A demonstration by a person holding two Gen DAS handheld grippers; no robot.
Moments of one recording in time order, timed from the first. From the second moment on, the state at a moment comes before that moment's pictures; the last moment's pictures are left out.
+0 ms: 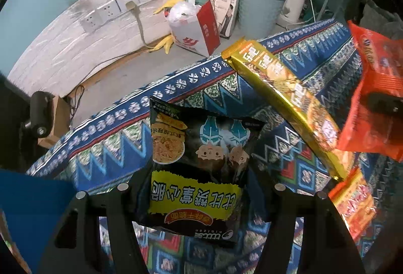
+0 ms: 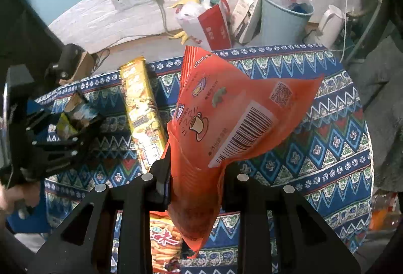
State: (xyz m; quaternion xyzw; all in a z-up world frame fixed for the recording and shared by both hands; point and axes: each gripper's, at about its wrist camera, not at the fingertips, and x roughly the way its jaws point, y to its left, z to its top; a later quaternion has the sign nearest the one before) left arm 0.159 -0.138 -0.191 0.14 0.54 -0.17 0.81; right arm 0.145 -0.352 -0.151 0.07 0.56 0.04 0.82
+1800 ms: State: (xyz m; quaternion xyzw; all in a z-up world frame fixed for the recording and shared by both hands) left arm 0.025 0.107 -0.045 -0.05 0.47 -0.01 0.88; right arm 0.133 -0.114 -0.048 0.03 0.50 0.23 0.83
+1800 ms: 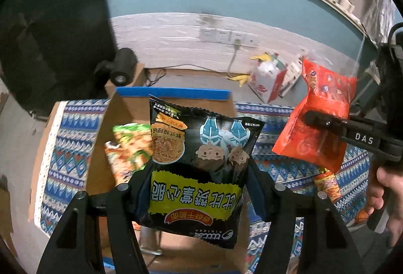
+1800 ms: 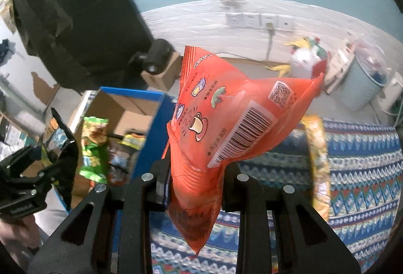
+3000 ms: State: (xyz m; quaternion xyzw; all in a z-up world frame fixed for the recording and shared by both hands) left arm 0.002 0.186 -0.079 -0.11 0.50 0.09 0.86; right arm 0.124 0.017 -0.056 -0.03 0.53 0.32 0.79
